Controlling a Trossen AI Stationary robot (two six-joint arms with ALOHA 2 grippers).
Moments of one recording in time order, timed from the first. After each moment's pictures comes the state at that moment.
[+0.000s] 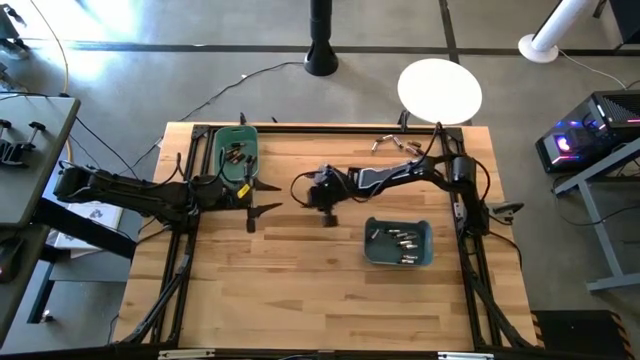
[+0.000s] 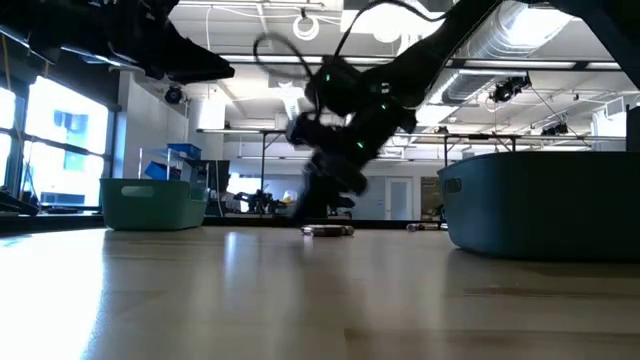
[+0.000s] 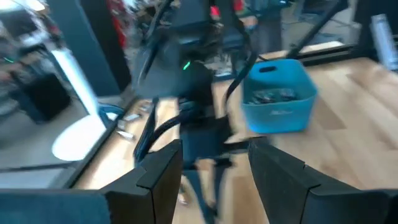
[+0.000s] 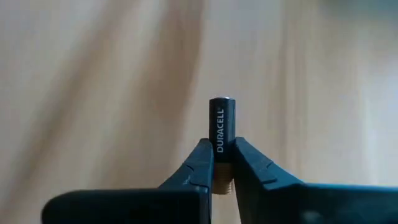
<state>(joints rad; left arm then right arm) -0.02 0.85 0.36 0.32 -0.18 0.22 -0.17 2.06 1.26 -0.01 -0.17 -0.37</state>
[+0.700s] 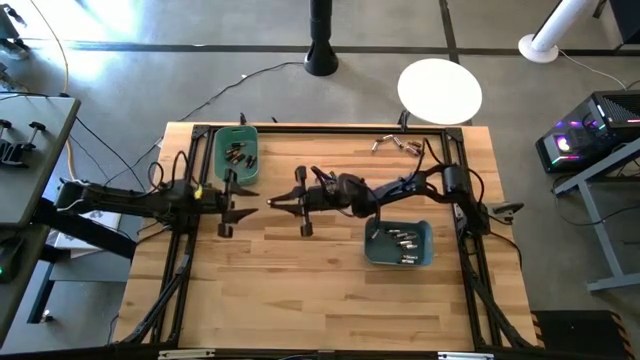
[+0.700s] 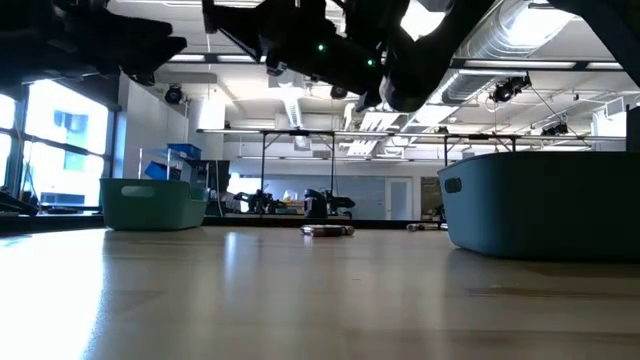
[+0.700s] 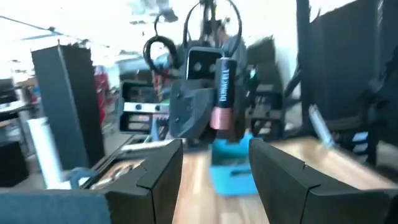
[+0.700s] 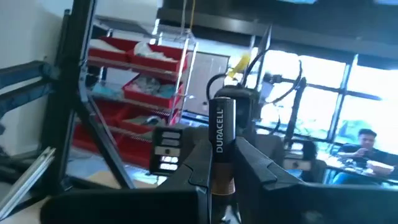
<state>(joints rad) -0.01 0.45 0.05 0.59 0.00 0.15 -0.04 2.13 1.26 1.20 -0.25 -0.16</state>
